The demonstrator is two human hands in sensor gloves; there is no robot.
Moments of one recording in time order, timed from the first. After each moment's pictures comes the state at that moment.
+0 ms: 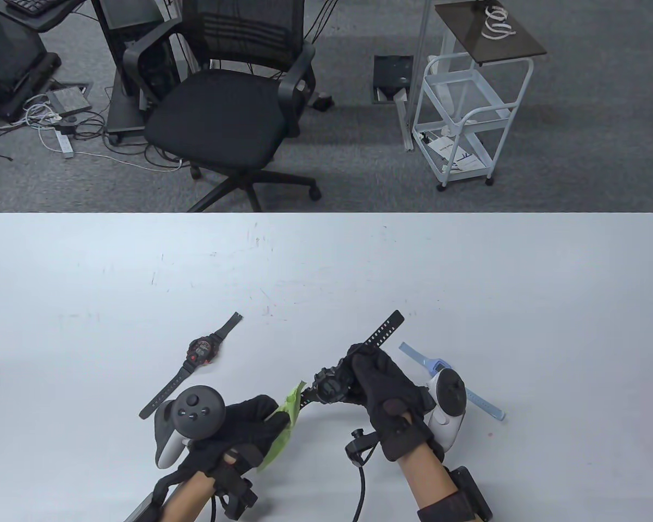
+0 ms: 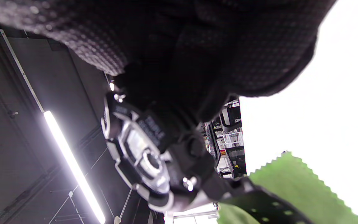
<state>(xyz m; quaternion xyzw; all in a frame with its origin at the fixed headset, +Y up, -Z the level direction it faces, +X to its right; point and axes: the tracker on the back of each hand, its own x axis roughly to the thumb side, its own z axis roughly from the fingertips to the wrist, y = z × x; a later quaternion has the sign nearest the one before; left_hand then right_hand) -0.197 -0.728 -0.247 -0.09 -0.15 0.41 0.90 0.106 -0.743 -0.281 0.04 0.04 0.61 0.79</state>
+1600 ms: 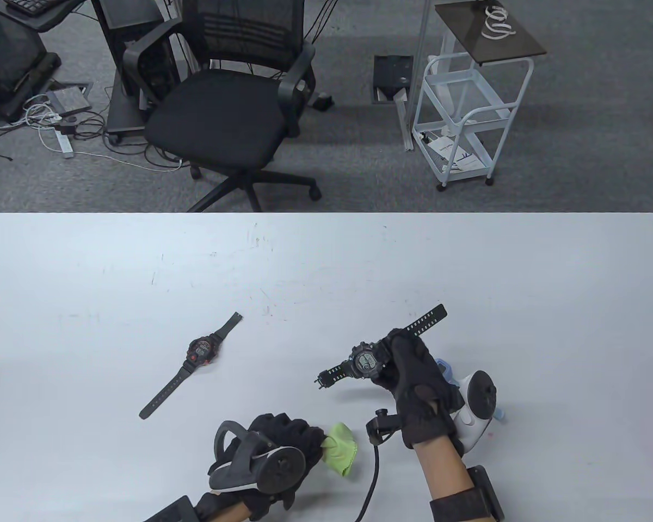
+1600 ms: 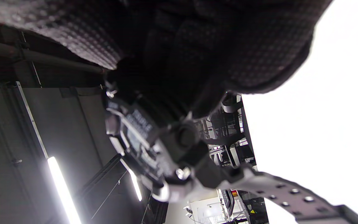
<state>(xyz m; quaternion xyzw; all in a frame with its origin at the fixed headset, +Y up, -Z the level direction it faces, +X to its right) -0.113 -0.739 -0.212 0.01 -0.34 0.03 0.94 0.147 -0.742 -0.286 -0.05 -0.03 0.59 0.80</state>
